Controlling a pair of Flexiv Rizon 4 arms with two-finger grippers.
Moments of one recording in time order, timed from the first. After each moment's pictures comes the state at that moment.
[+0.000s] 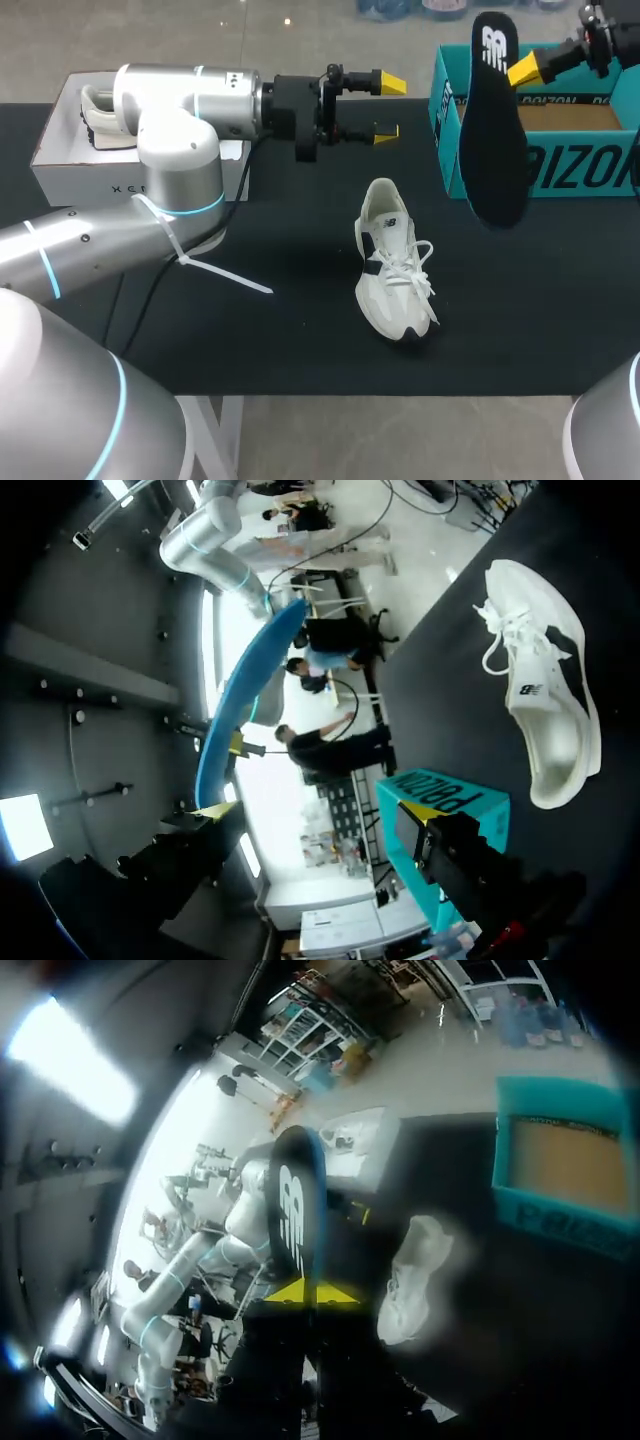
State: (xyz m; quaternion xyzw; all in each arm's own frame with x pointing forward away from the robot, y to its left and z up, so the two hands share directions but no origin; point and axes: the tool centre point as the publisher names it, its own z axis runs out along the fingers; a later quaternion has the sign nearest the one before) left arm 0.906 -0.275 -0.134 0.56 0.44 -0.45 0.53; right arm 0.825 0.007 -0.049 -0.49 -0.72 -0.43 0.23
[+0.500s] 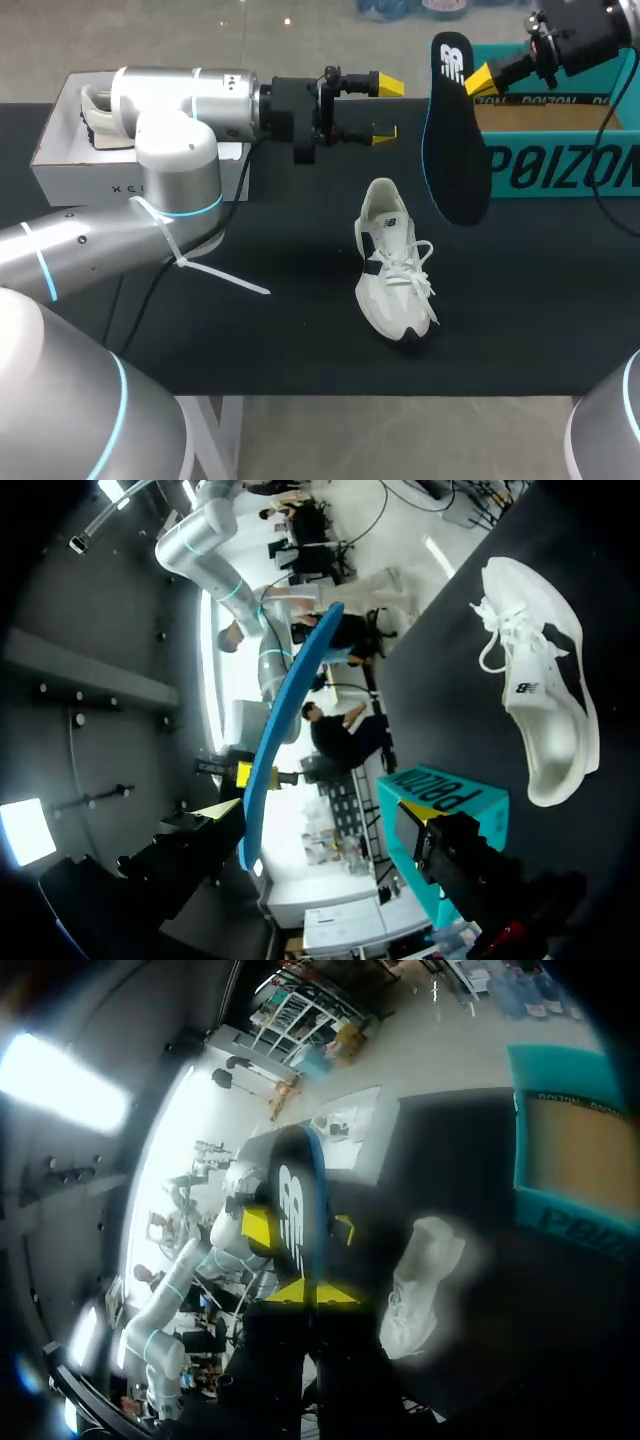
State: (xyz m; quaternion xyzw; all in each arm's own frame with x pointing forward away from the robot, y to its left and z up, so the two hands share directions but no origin) left arm 0.905 -0.272 -0.135 0.56 0.44 -0.45 0.54; right arm 0.871 0.044 -0.091 -0.49 -0.72 -0.41 0.28
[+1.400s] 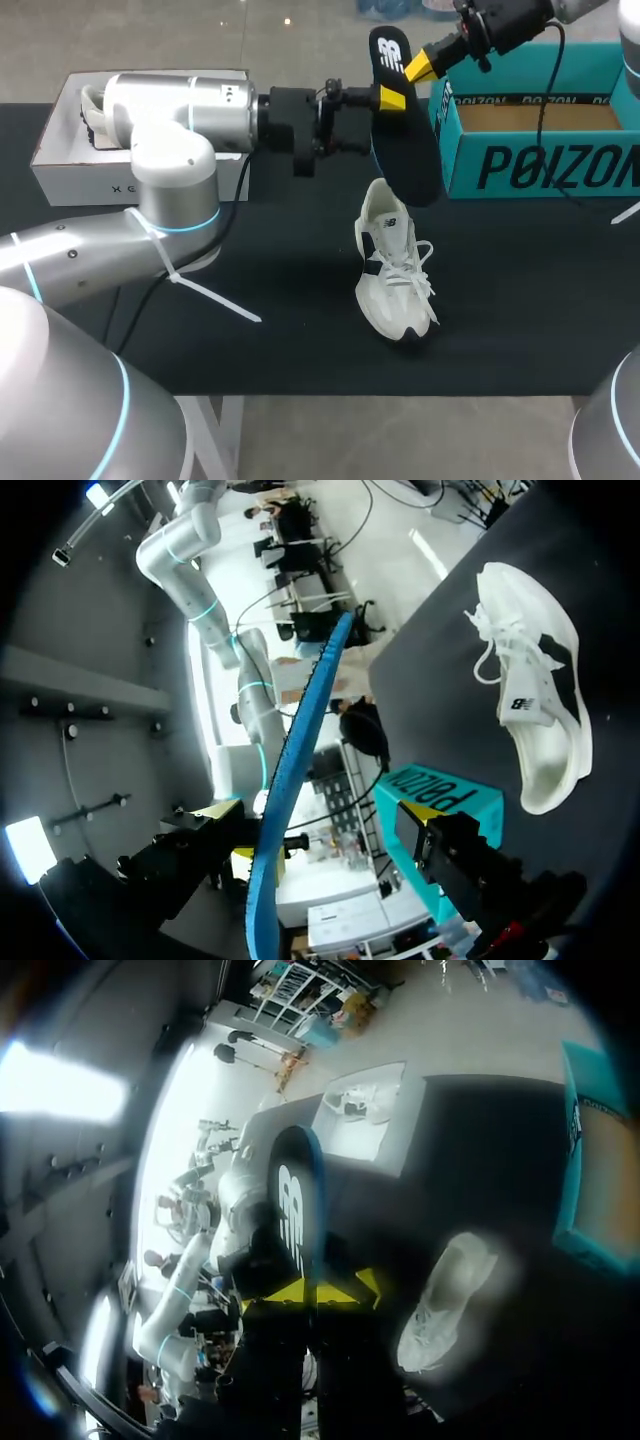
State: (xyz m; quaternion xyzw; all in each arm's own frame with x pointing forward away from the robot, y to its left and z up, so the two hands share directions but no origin) left arm 0.885 -0.270 -0.137 0.58 0.44 -0.42 0.55; right arm 0.905 0.114 -0.093 -0.46 -0.73 -0.36 0.33
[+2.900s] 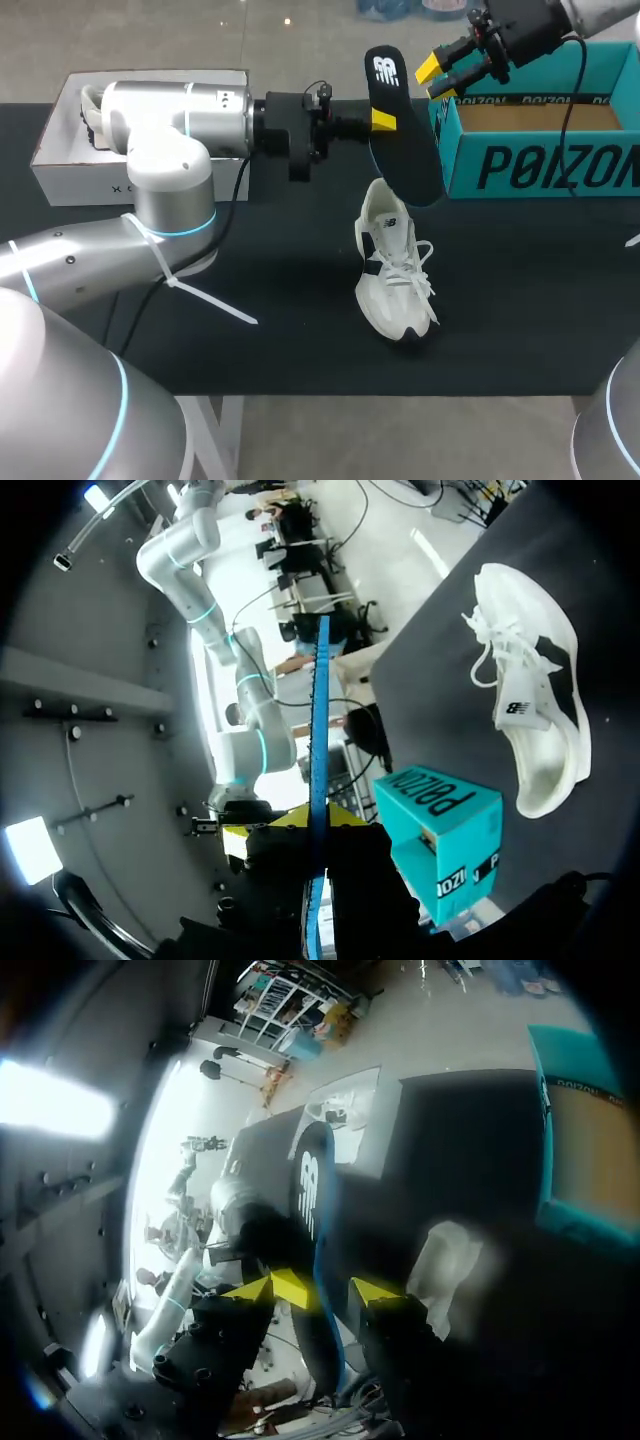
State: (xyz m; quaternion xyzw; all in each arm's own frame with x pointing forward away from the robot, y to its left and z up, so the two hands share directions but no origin) left arm 0.882 -0.263 -0.143 0.57 0.43 -0.42 0.55; right arm 0.896 0.089 -0.101 -0.50 -0.72 -0.37 0.31
